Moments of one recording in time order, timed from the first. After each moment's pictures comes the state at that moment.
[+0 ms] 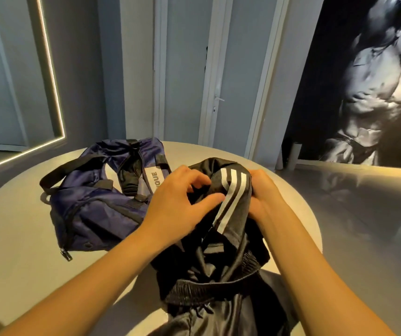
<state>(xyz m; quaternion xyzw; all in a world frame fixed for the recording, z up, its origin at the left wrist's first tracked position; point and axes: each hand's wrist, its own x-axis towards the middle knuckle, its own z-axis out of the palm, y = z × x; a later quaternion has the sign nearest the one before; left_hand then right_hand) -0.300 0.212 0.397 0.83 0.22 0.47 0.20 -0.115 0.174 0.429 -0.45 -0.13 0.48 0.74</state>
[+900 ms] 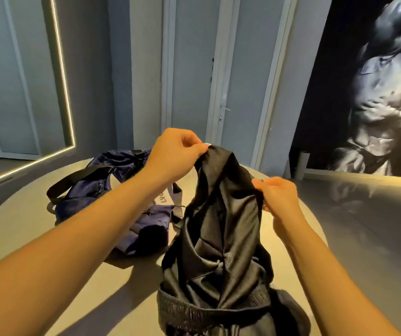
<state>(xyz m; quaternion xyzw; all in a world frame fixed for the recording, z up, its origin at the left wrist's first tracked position) -0.281 0.252 0.493 0.76 0.31 0.46 0.33 -0.081 0.156 0.427 -0.68 -0.29 0.17 0.65</state>
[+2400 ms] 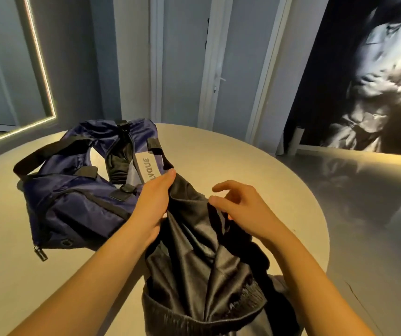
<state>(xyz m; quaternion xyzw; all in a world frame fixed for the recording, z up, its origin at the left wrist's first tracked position) -0.260 0.273 0.355 0.44 0.36 0.47 0.68 -0.095 0.166 0.367 -0.69 -0.56 0.21 0.41</state>
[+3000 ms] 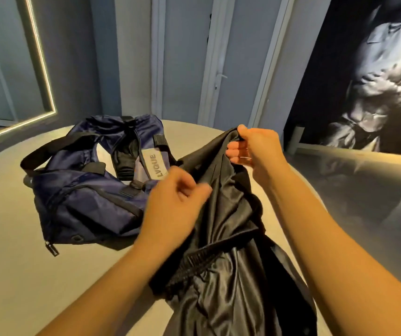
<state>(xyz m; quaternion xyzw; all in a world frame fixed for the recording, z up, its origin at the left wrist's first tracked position) -0.294 0.228 0.361 0.72 0.32 0.47 0.41 -0.109 0.221 0.451 -0.62 -0.31 0.27 0.67</state>
